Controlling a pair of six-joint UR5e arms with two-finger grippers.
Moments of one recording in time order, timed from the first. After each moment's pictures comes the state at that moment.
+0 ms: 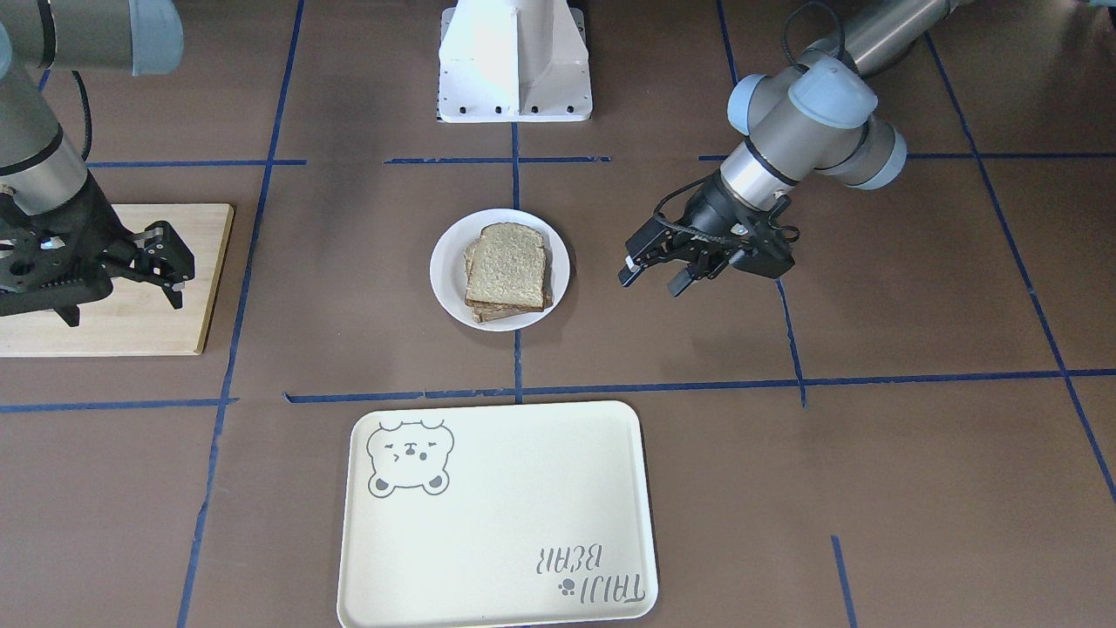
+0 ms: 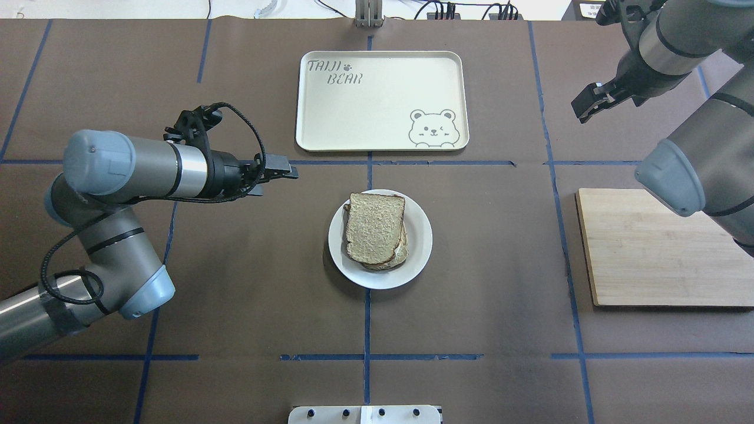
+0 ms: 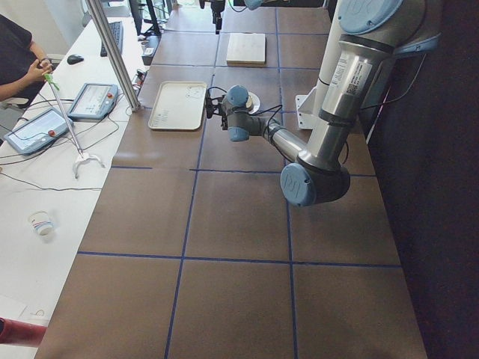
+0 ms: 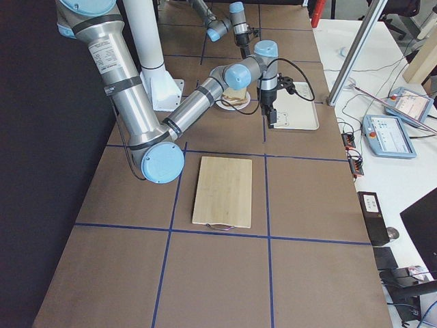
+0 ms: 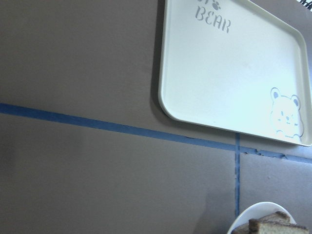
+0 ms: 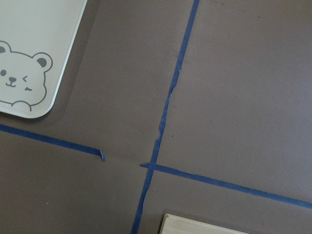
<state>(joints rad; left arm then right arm) -0.64 -1.99 -1.57 -2.55 -1.90 -1.60 1.03 -1.17 1.91 -1.80 2.04 0.47</state>
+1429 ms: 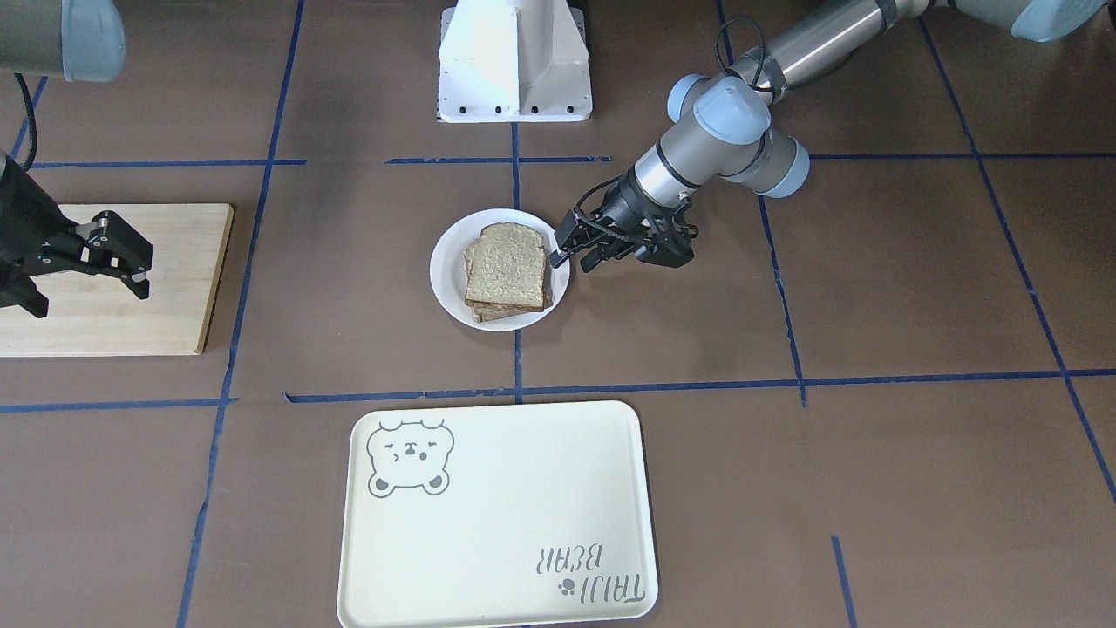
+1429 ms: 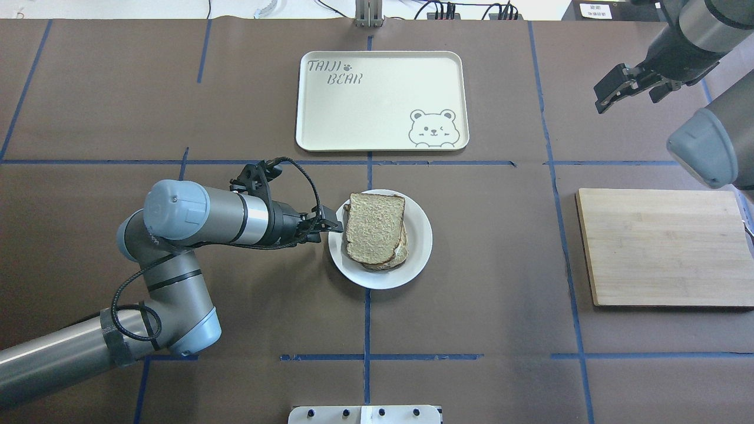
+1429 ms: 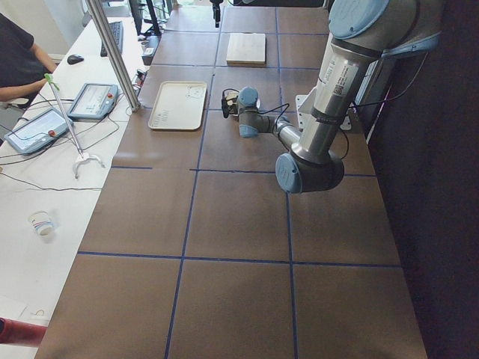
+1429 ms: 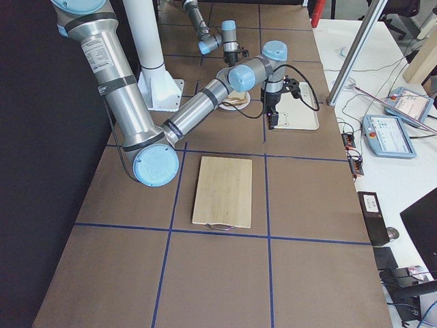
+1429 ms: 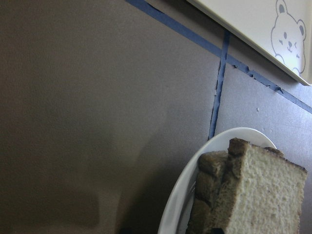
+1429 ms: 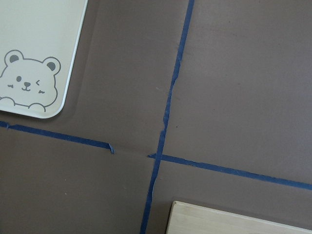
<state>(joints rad) -0.50 -2.07 -1.48 -2.58 -1.89 -1.66 1.11 -1.17 1.90 -1.80 2.19 0.46</state>
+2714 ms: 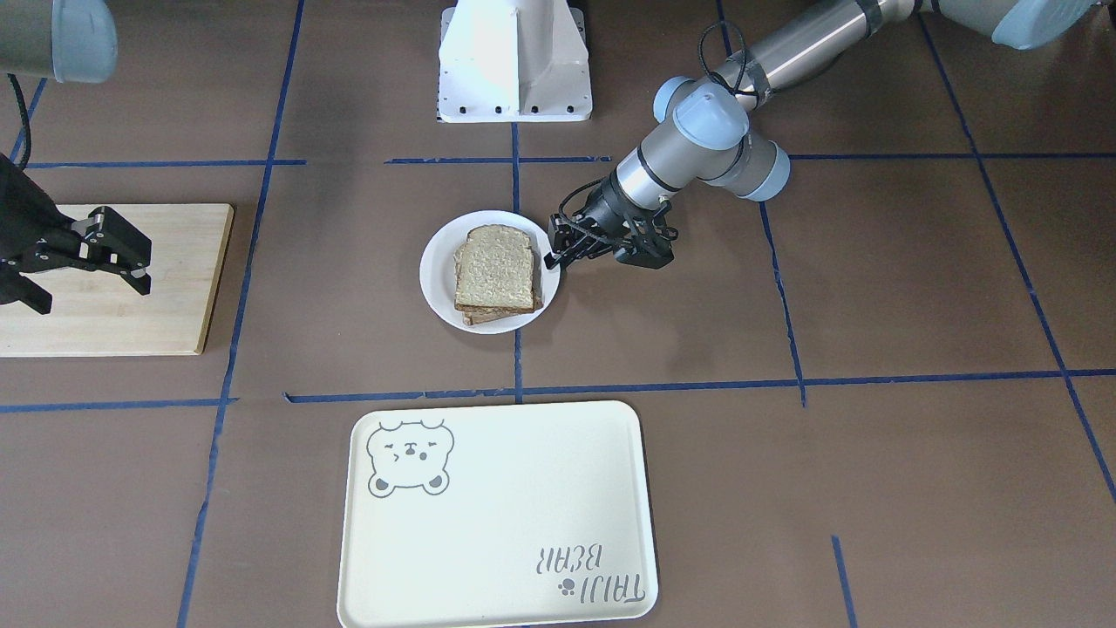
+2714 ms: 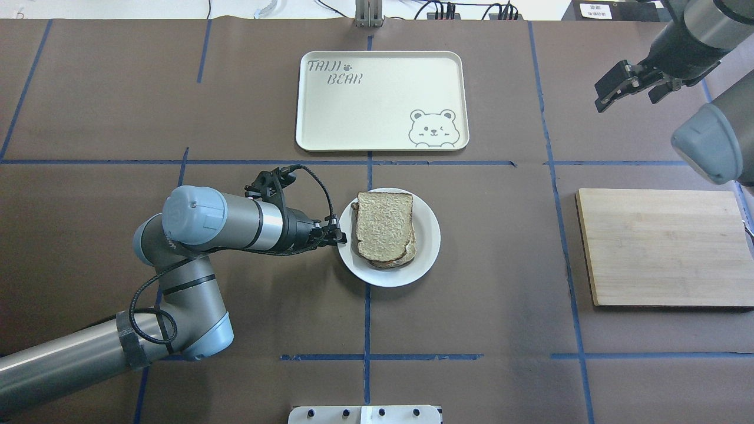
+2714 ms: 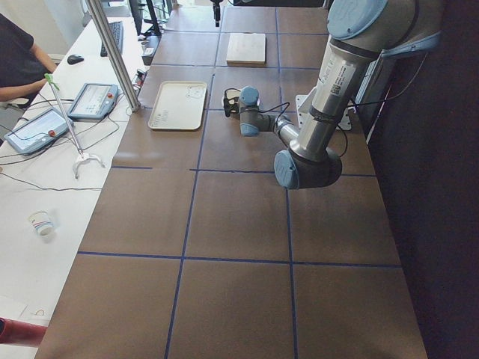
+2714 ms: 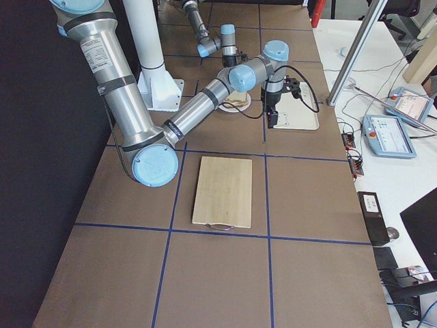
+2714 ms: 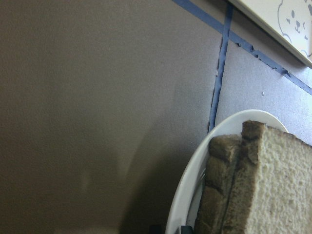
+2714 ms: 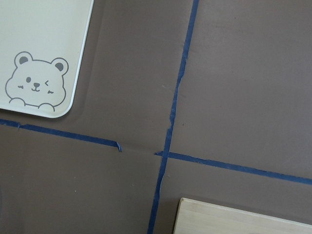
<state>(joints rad) -0.48 -2.10 -1.44 -2.58 -1.89 -1.66 1.12 -1.17 1.90 -1.80 2.22 0.46</state>
